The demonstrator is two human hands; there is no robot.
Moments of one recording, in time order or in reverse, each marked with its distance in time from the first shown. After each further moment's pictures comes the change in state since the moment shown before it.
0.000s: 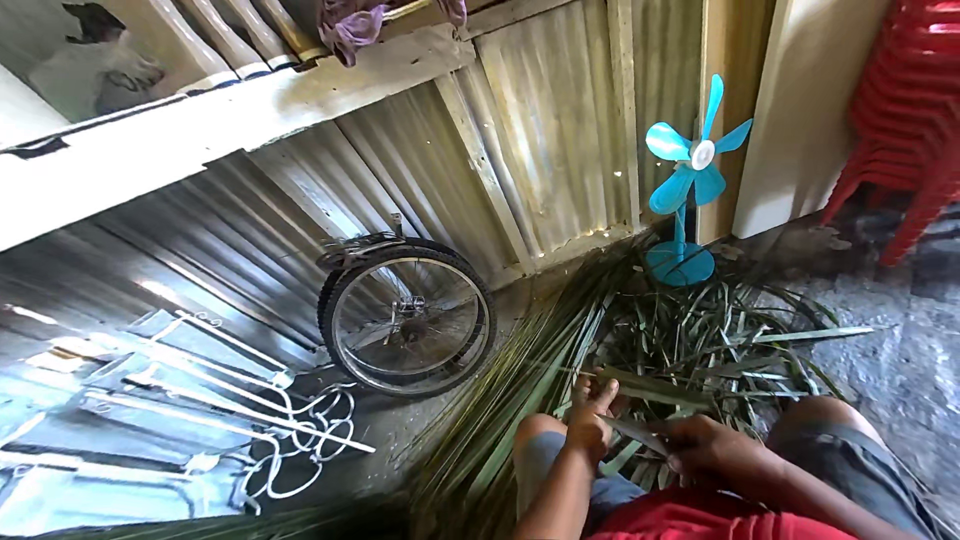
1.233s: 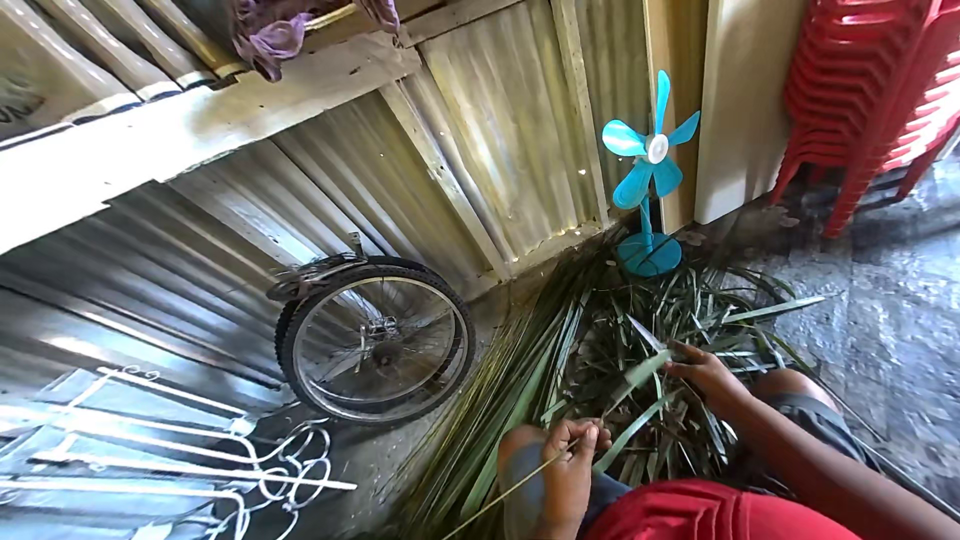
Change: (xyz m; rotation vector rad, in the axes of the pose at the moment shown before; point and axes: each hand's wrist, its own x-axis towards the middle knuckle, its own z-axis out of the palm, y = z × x) left_hand -0.068 0.006 -0.015 0.406 -0.121 0.379; right_hand 0.036 0.014 -0.073 0.237 0.795 -0.098
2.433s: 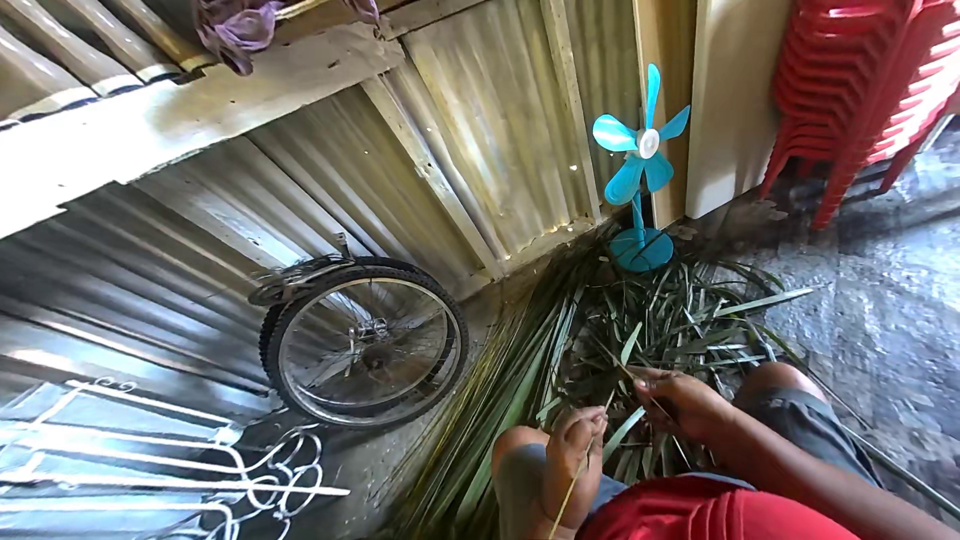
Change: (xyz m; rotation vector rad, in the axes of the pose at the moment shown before) left_hand 0.018 0.000 0.001 0.632 -0.164 0.604; right_hand -0.053 -0.021 0.039 0.296 -0.408 0.248
